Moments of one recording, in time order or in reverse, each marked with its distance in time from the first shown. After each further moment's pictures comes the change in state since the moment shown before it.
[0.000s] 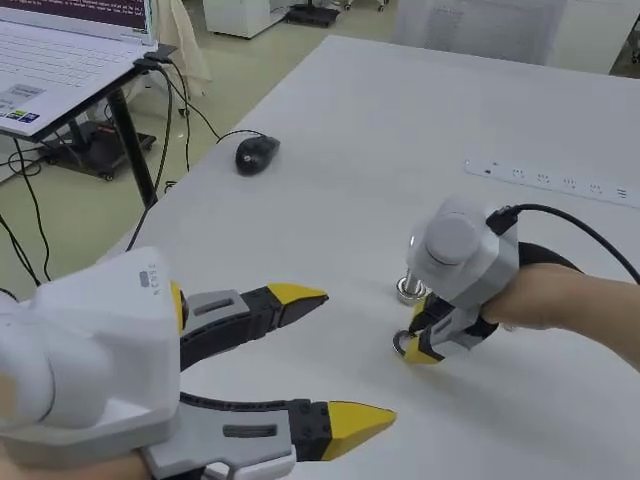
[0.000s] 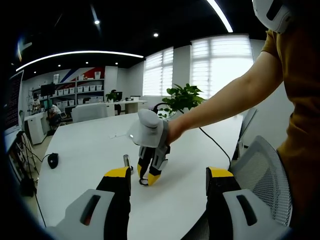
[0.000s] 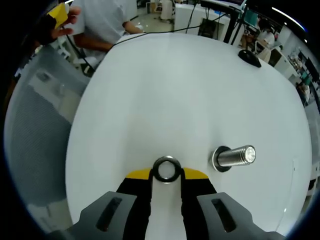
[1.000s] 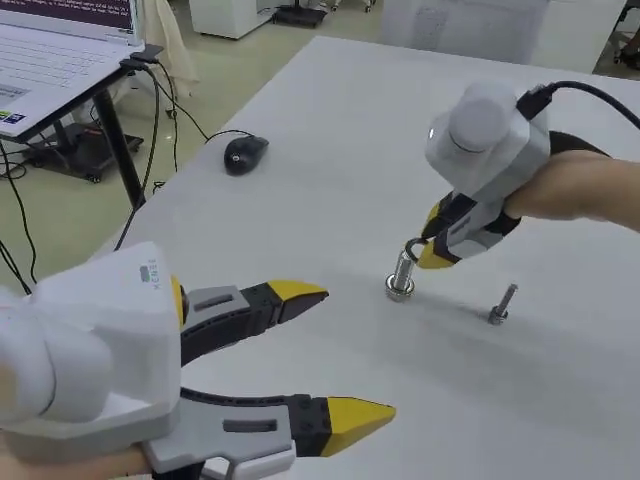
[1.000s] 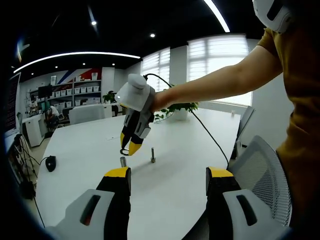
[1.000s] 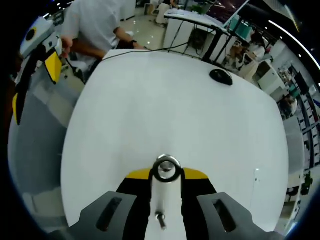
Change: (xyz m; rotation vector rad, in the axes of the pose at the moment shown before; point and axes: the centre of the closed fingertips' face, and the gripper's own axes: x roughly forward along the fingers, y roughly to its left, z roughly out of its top) left arm 0.006 -0.005 0.003 0.016 -0.001 -0.024; right arm -0.077 -0.065 0.034 -0.072 -0.017 -0.151
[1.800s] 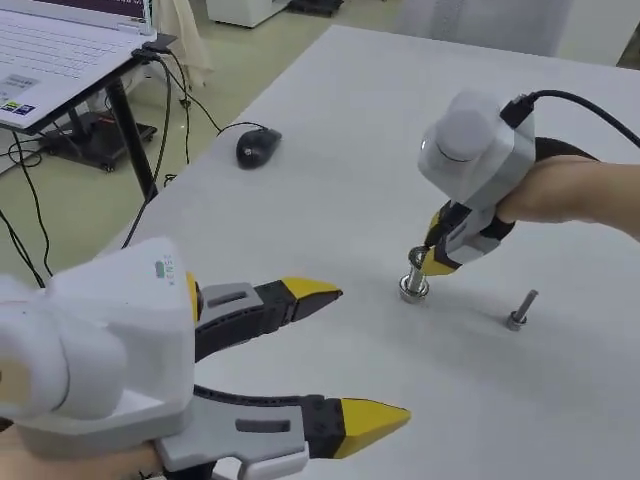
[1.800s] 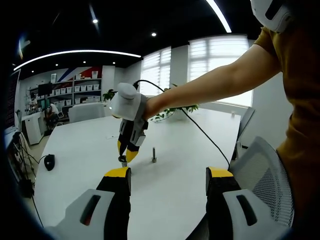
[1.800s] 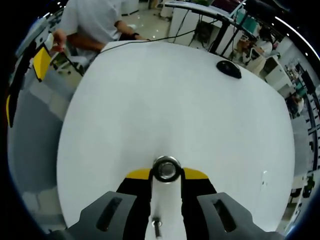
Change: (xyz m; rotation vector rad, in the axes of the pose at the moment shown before) left arm 0.005 0.007 -0.001 -0.017 0.004 -0.008; right arm 0.032 0.000 -0.008 -0.005 0.059 0.058
